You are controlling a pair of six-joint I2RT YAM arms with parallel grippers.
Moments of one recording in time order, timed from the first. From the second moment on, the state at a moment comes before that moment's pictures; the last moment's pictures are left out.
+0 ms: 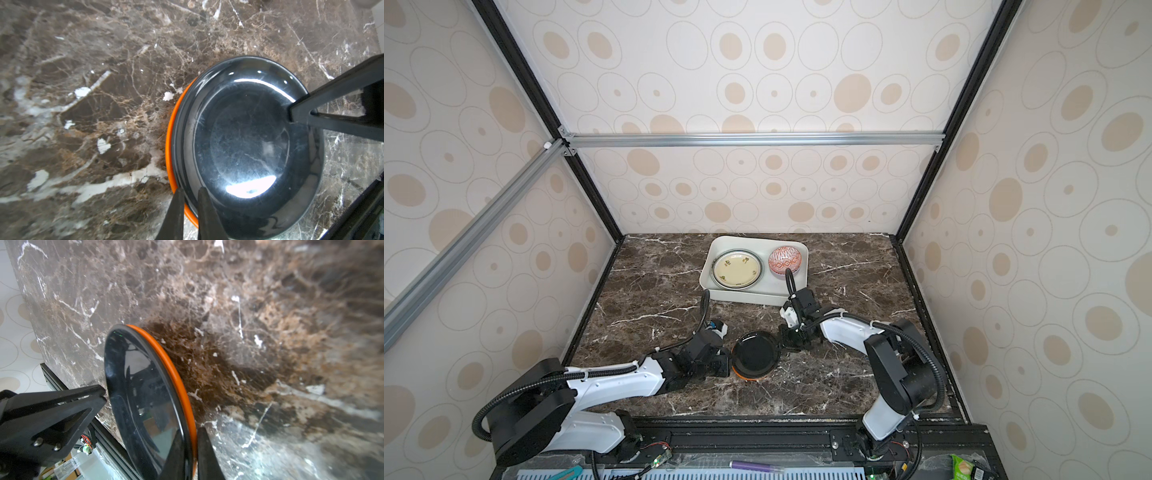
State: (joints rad) left arm -0.88 1.33 0.50 -0.03 -0.07 -0.75; right arm 0.51 1.62 0.88 -0.45 -0.47 0.49
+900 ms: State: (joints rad) left arm -0.88 1.30 0.50 -0.03 -0.08 -0.74; right arm 0.50 1.61 0.89 -0.53 -0.40 0.46
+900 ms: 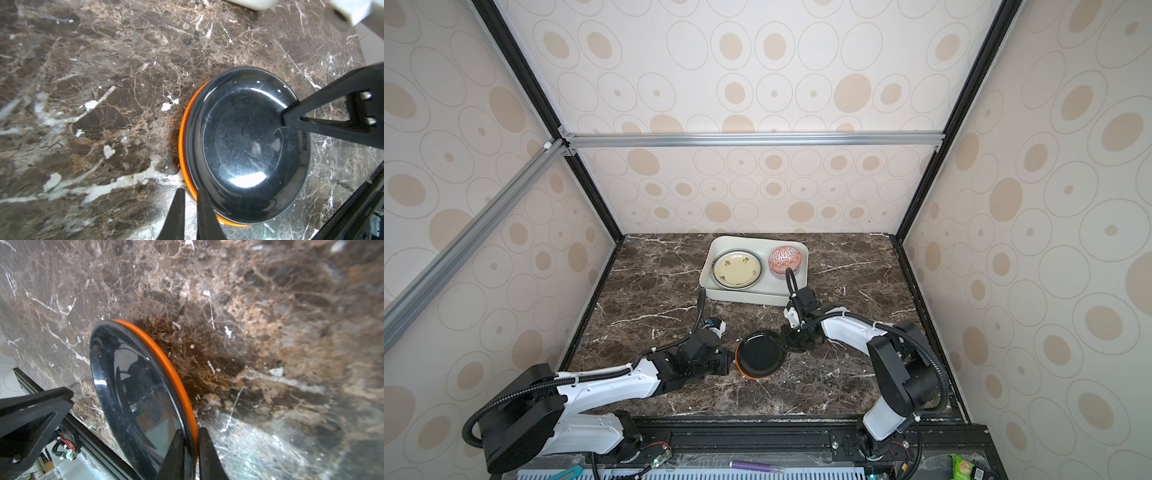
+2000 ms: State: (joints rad) left arm -0.86 1.29 0.50 -0.05 -0.09 -0.72; right arm 0.49 1.59 0.98 -0.64 -0.38 0.43
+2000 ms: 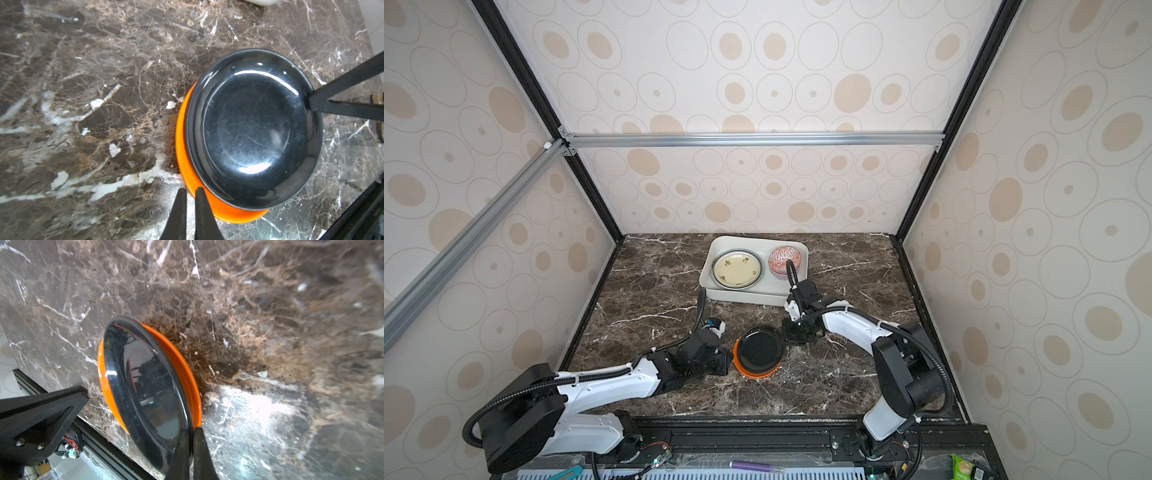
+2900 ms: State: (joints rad) left arm -0.54 0.97 0.61 -0.32 -0.12 -0.58; right arm 0.45 1.95 1.73 -0.84 -0.45 0.43
